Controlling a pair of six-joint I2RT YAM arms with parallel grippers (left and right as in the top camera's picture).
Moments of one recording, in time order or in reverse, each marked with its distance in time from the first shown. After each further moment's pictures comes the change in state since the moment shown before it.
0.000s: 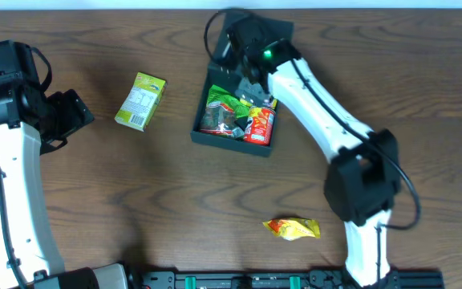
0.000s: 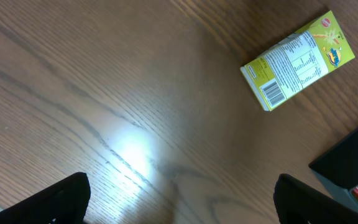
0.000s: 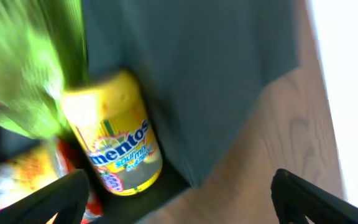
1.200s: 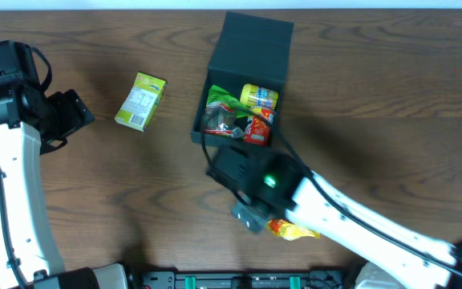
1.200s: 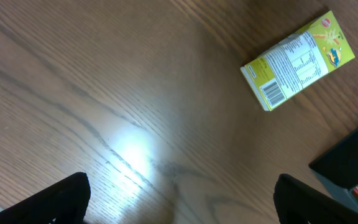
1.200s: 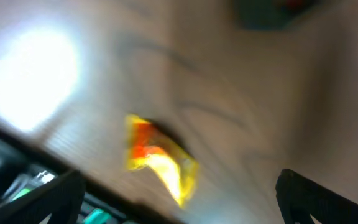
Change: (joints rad) left arm 0.000 0.000 0.000 0.001 0.000 0.000; right arm 0.489 -0.637 -0.631 -0.374 -0.137 0.649
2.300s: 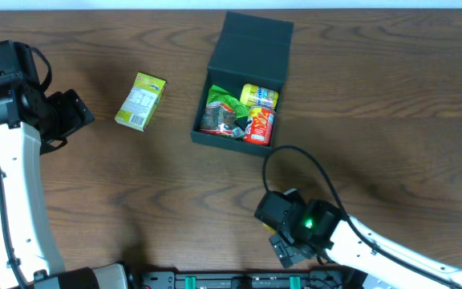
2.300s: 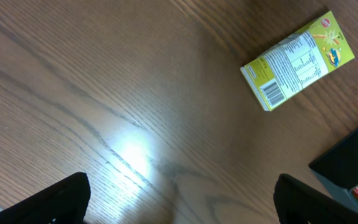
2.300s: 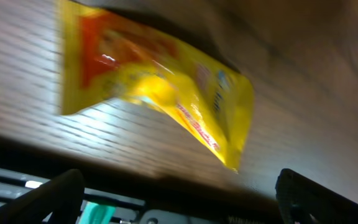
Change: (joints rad) left arm 0.000 0.000 0.000 -0.001 0.000 0.000; right arm -0.010 -0.277 -0.573 0.141 -0.047 0.462
